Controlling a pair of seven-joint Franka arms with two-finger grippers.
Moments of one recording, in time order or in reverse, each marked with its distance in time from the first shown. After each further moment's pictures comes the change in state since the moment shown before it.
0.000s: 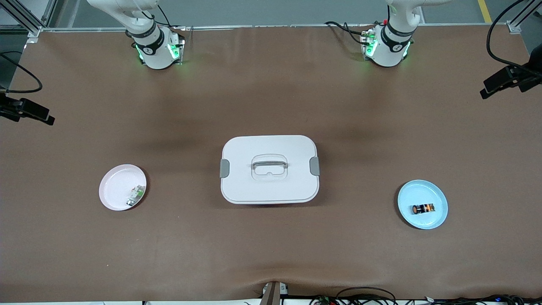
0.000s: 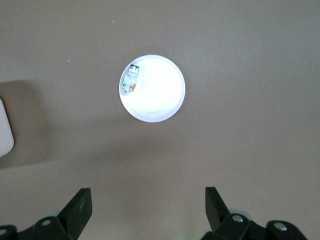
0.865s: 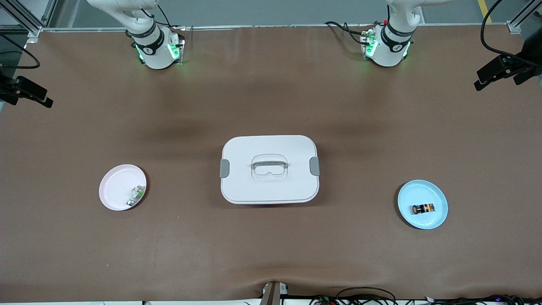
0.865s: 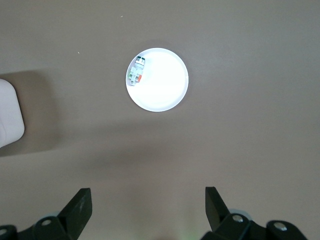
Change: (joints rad) left arm -0.005 -0.033 -0.046 0.001 0.000 -0.014 0.000; right arm 0.001 -0.087 0.014 -0.004 0.000 -0.081 0.000
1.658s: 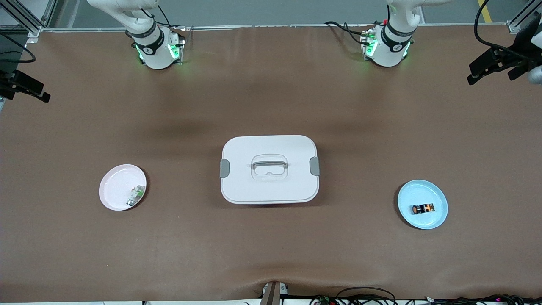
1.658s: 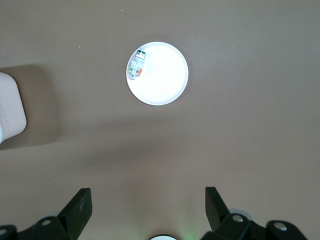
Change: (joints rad) left arm -0.002 0.000 -0.022 0.019 0.007 -0.030 0.000; right arm 0.001 0.012 0.000 0.048 0.000 -0.059 0.000
